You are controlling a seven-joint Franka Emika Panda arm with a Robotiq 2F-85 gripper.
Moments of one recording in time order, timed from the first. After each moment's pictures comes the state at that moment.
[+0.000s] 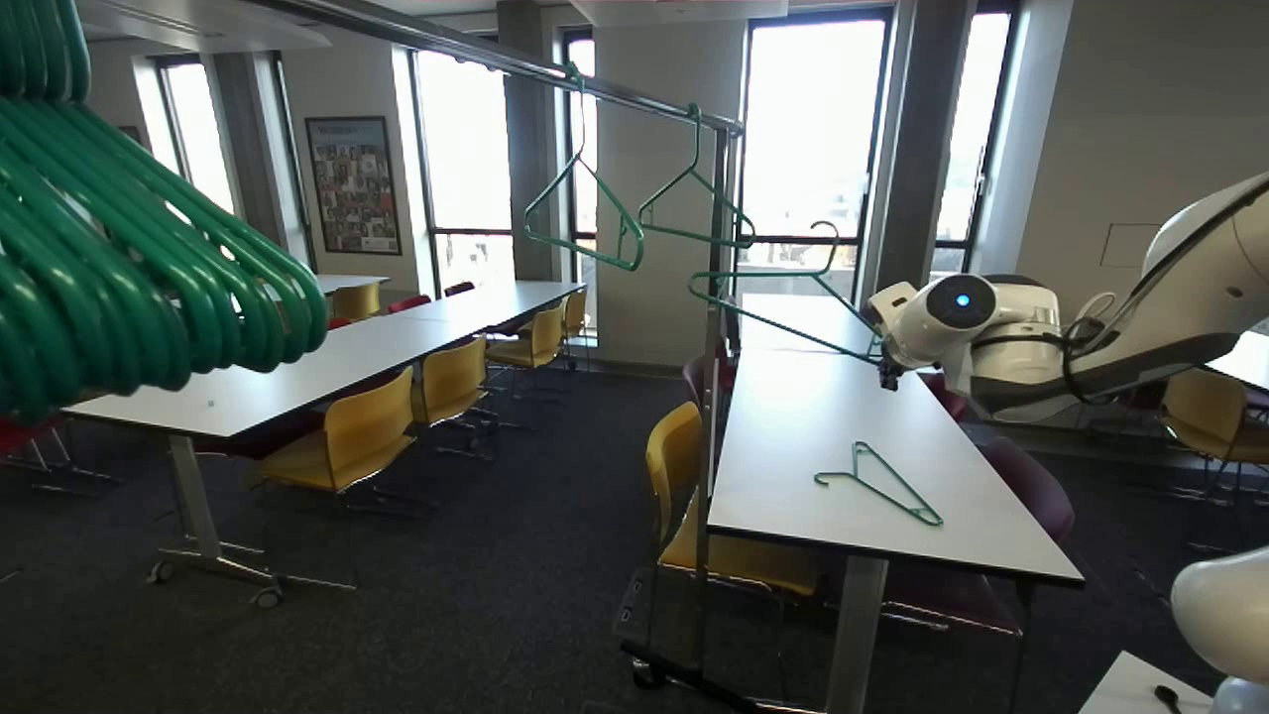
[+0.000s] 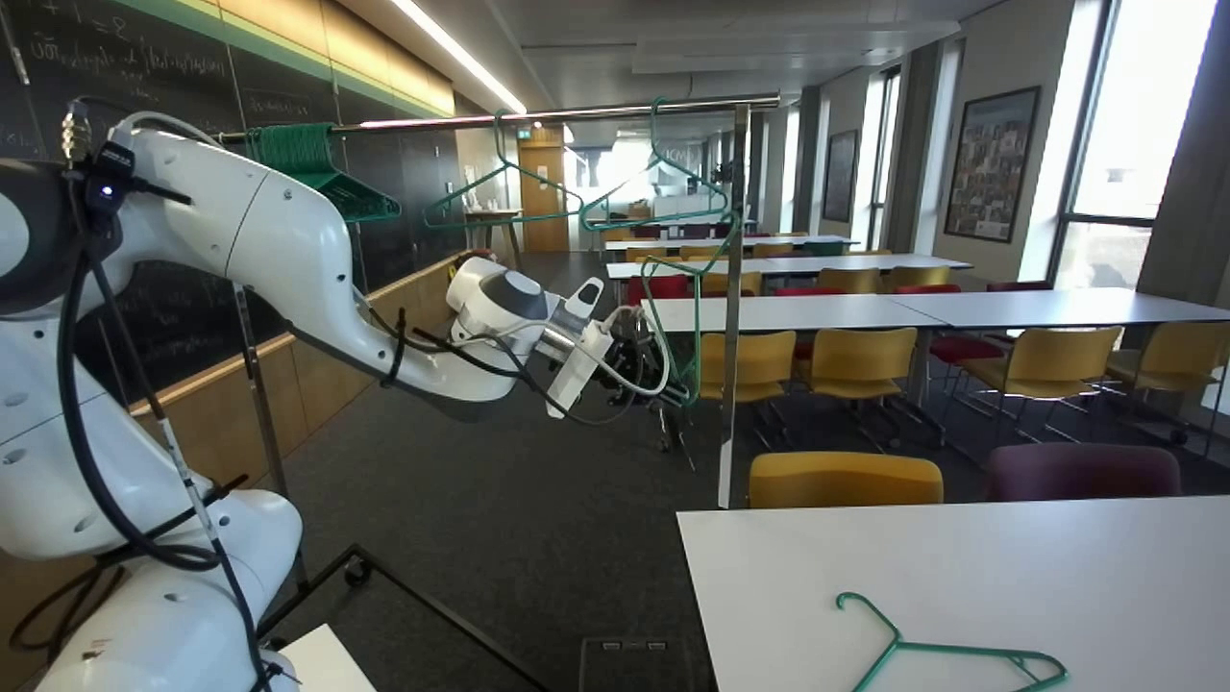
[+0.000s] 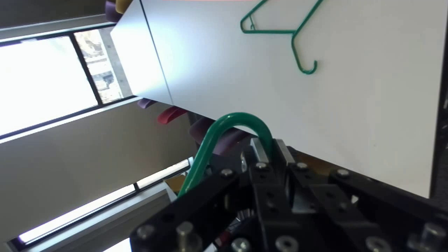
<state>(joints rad) -0.68 -0.45 0.45 -2.49 -1.17 2.79 0.25</state>
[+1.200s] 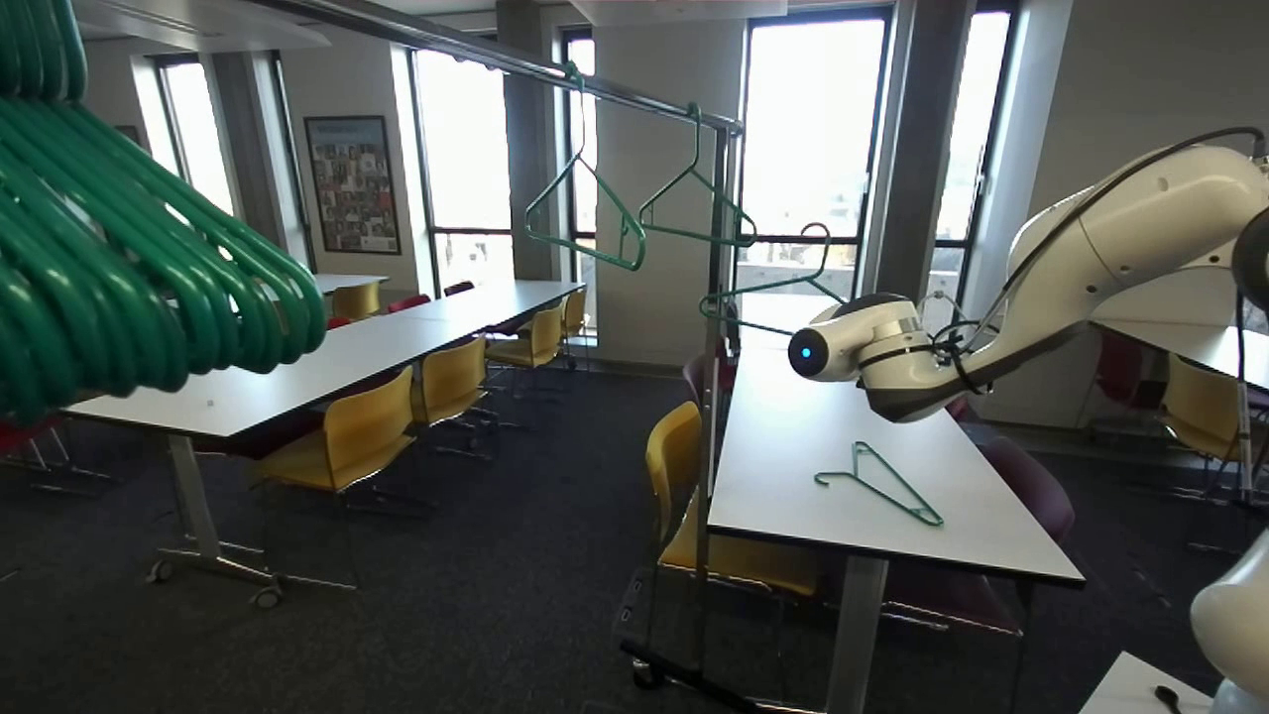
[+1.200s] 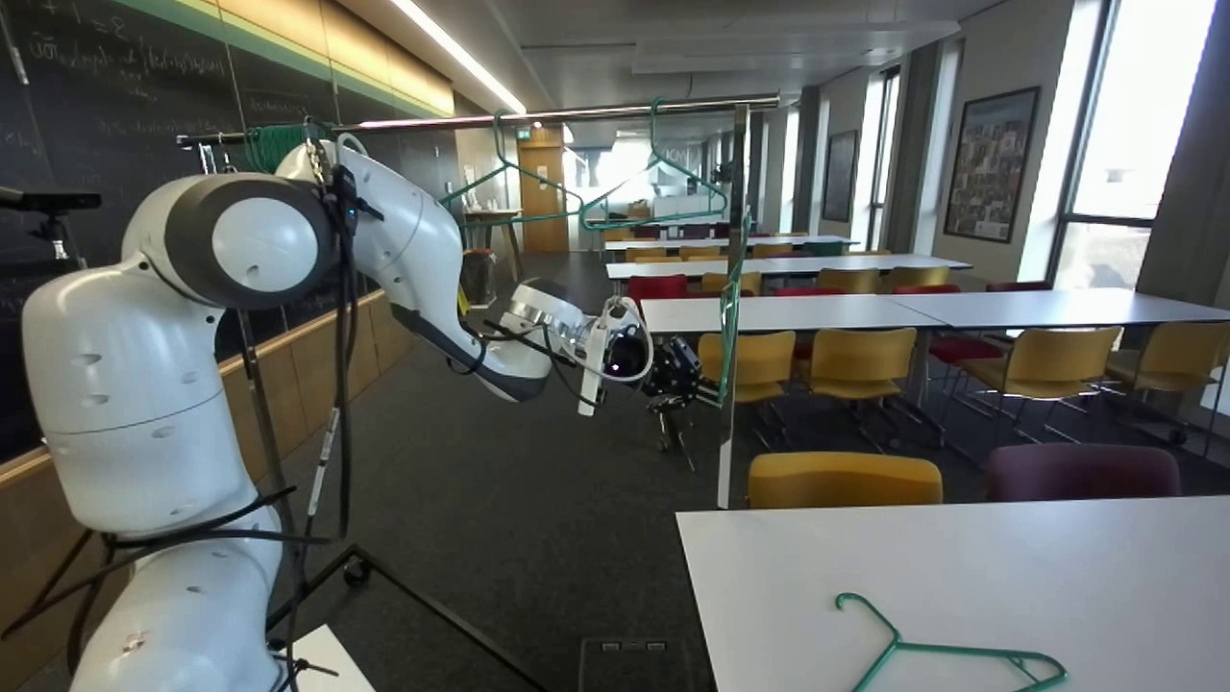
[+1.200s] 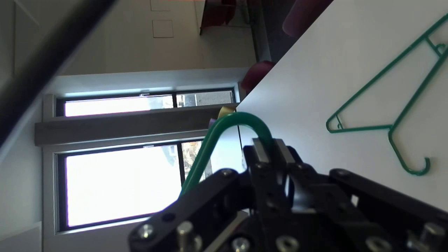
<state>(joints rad) -0.43 0.01 0.49 -2.14 -1.46 1.83 0.58</state>
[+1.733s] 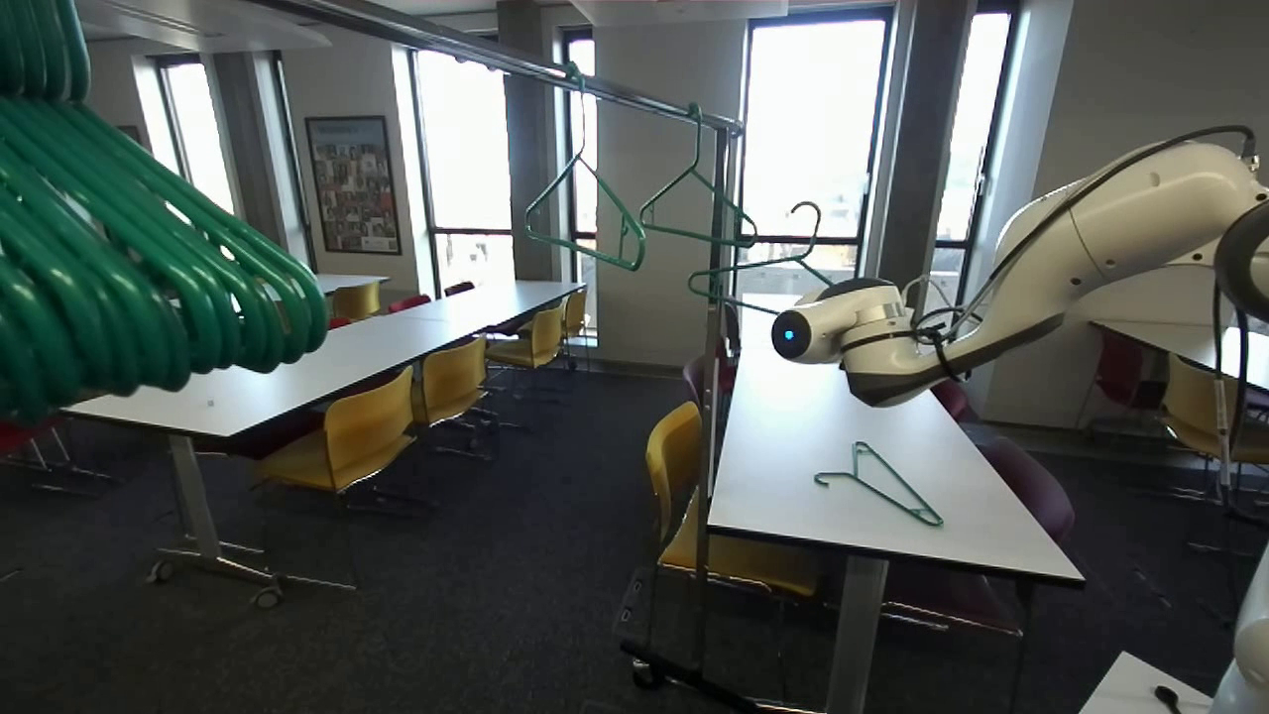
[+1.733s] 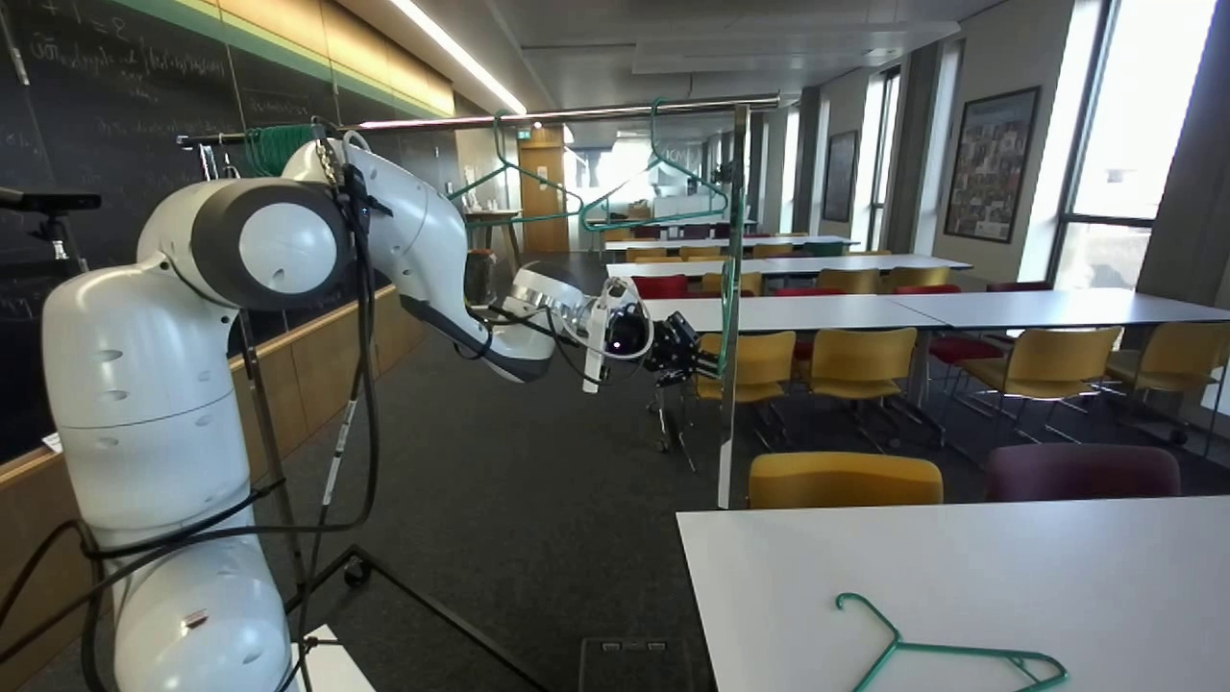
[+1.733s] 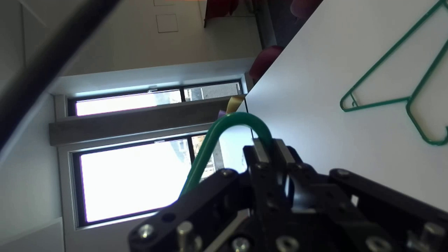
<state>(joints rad) -0.08 0.04 0.19 -2.05 -1.46 1.80 0.58</state>
